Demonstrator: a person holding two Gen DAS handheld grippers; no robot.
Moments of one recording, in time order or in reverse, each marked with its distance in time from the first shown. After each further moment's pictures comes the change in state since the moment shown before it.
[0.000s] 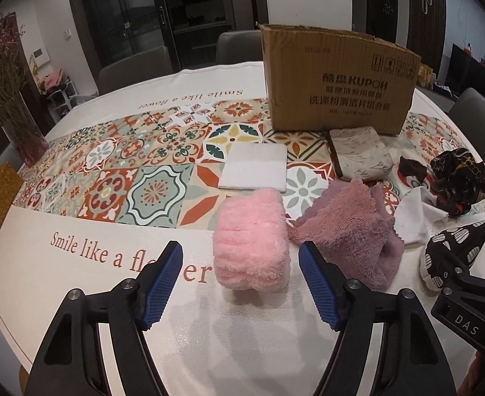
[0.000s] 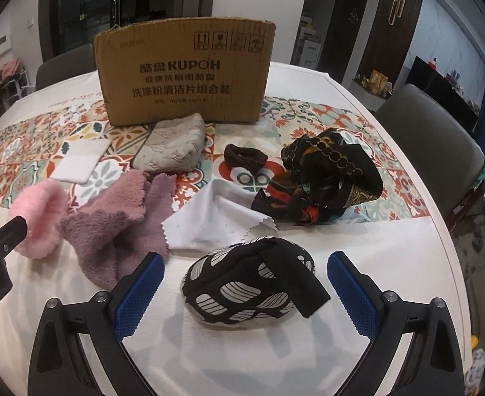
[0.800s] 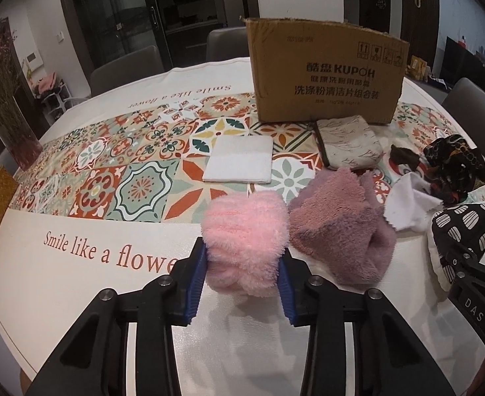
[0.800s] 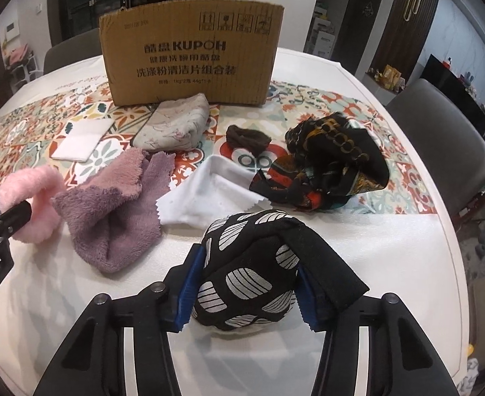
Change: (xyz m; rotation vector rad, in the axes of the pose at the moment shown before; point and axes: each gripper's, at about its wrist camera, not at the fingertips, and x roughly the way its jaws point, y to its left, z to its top) left arm 0.011 -0.015 -0.007 0.033 0.021 -0.009; right arm 0.001 -0.009 -0.005 -0.044 0.046 0.046
